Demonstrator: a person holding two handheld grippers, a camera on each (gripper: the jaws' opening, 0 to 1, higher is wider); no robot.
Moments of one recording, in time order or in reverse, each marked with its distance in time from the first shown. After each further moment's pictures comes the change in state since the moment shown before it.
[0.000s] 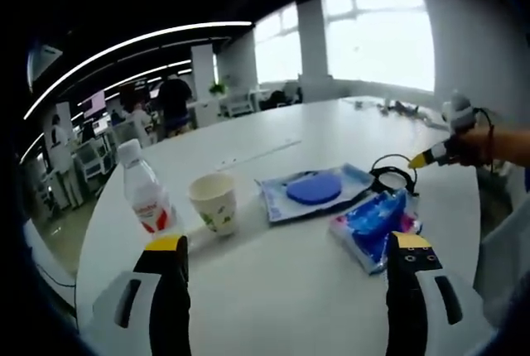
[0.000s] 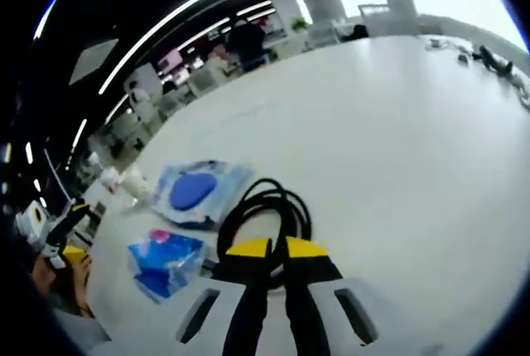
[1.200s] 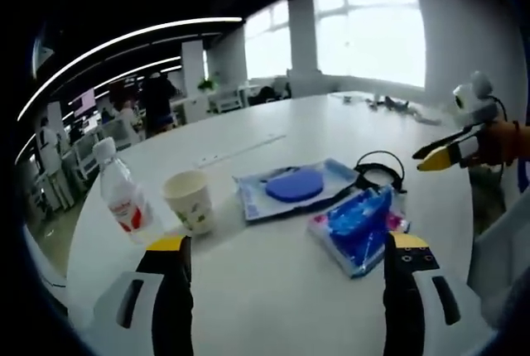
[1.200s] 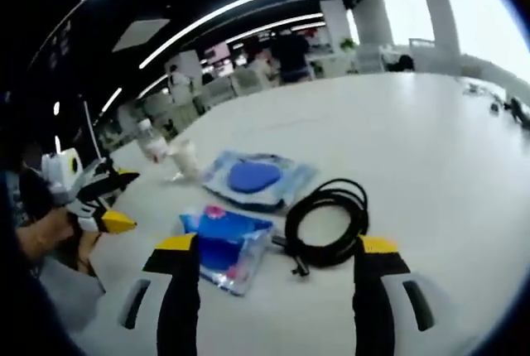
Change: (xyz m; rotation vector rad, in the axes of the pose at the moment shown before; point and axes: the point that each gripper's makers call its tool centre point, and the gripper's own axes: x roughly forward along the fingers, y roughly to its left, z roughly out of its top) left arm 0.012 -0.030 -0.008 0.013 0.025 -0.056; right arm -0.035 0.072 -0.016 -0.207 -0.052 0.171
